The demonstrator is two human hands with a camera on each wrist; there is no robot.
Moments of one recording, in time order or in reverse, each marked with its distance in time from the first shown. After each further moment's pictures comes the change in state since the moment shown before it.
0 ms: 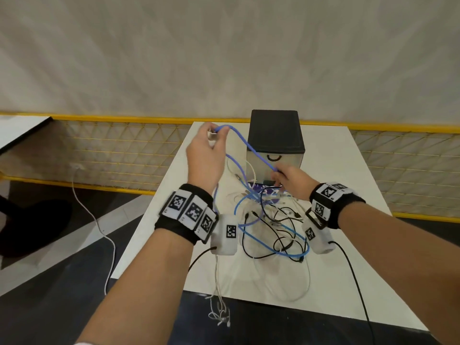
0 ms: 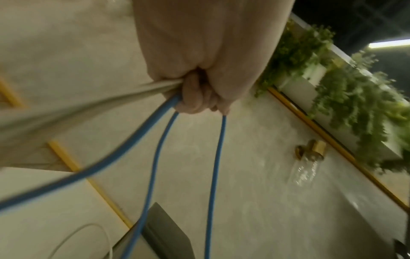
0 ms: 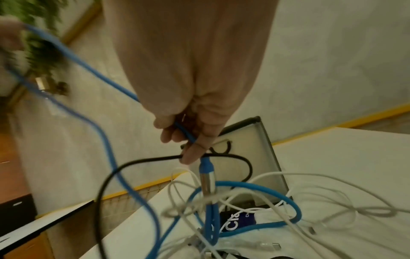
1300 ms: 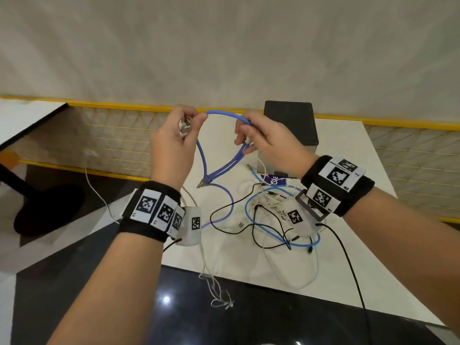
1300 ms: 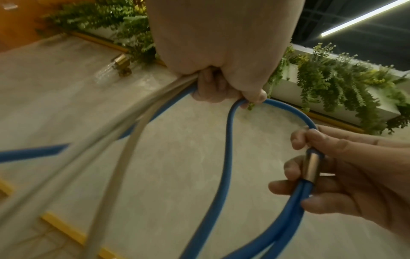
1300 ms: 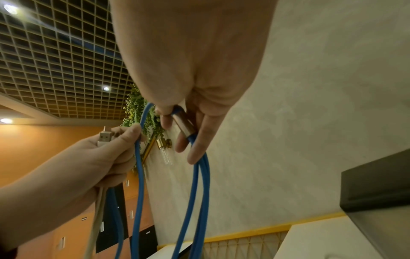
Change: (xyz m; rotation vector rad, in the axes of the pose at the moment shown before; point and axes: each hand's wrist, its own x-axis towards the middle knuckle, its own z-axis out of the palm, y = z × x) left_hand -0.014 -0.005 -0.089 0.130 0.111 0.189; right_hand -0.029 -0.145 -0.005 0.239 0.086 -0.496
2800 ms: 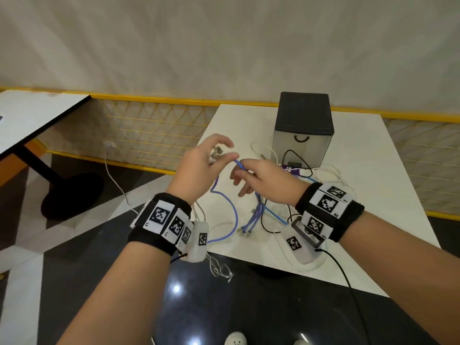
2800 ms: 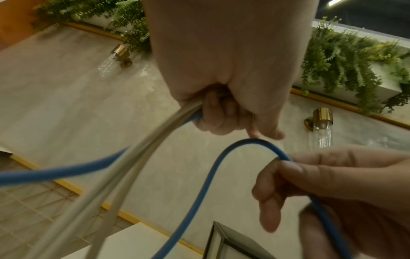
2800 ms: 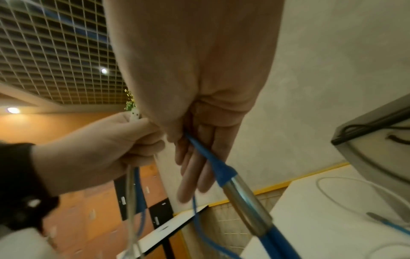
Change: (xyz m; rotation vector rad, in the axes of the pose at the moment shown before) left_hand -0.059 0.003 -0.029 0.104 -0.437 -0.110; right_hand -0.052 -0.009 0.068 -0.014 -0.302 0.276
